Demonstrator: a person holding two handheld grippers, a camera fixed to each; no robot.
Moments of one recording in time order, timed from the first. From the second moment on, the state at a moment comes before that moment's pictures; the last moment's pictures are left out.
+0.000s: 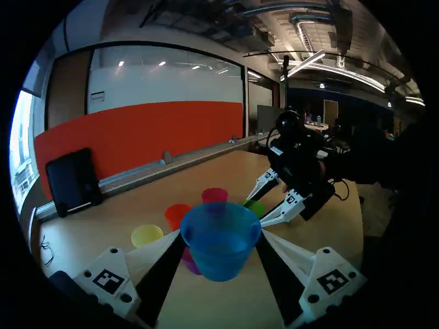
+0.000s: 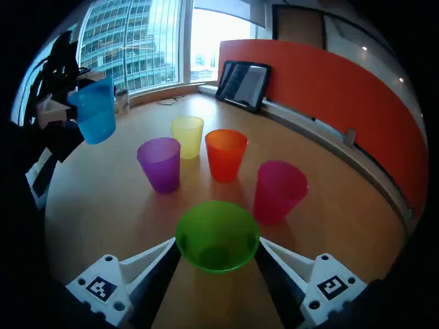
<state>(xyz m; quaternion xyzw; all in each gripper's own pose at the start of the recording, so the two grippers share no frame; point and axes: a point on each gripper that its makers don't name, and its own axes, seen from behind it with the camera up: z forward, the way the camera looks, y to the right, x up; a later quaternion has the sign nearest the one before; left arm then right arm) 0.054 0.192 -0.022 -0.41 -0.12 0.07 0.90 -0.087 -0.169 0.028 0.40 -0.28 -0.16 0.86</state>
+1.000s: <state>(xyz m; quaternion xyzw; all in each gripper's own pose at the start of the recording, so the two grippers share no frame) 0.076 0.180 0.010 -0.39 -0.09 0.04 0.92 0.037 -0.193 0.033 0.40 -0.13 -0.09 0.90</state>
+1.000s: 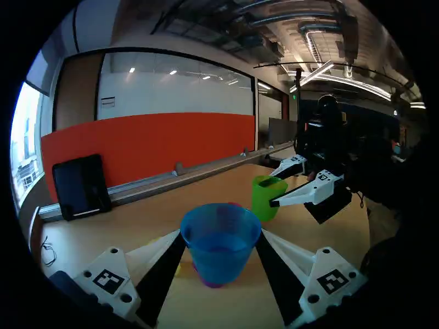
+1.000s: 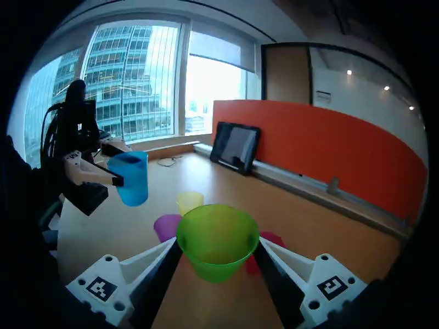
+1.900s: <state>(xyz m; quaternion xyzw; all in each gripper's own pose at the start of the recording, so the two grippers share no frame) 0.122 0.185 0.019 -0.39 -0.04 0.04 0.92 0.120 -0.203 0.034 0.40 -0.03 -0.07 0.91</state>
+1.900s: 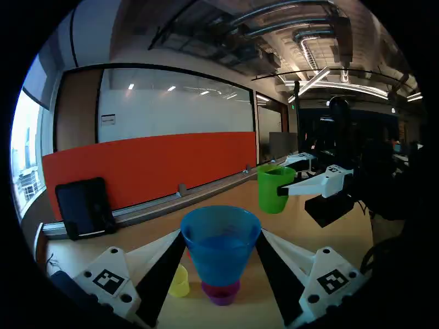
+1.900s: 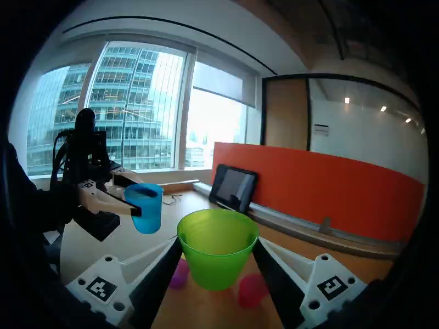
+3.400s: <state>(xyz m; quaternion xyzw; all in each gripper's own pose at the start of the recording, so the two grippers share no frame) 0.177 0.185 0.023 -0.36 0.03 0.13 0.92 0.120 -0.229 0.022 0.43 -0.02 -0.07 0.90</state>
